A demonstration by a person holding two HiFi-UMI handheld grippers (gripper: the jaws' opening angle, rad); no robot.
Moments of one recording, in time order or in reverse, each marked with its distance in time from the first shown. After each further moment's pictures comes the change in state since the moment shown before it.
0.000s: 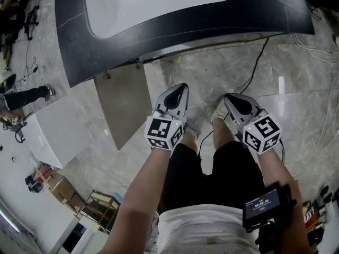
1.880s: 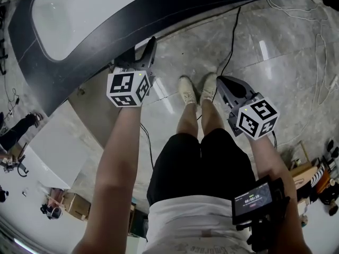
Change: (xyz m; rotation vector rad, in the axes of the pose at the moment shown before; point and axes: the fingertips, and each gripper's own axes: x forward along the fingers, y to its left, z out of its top) left arm 0.115 0.067 0.058 0.190 -0.020 -0.091; right arm -0.017 -0.046 -0.019 0.238 -0.050 -0.235
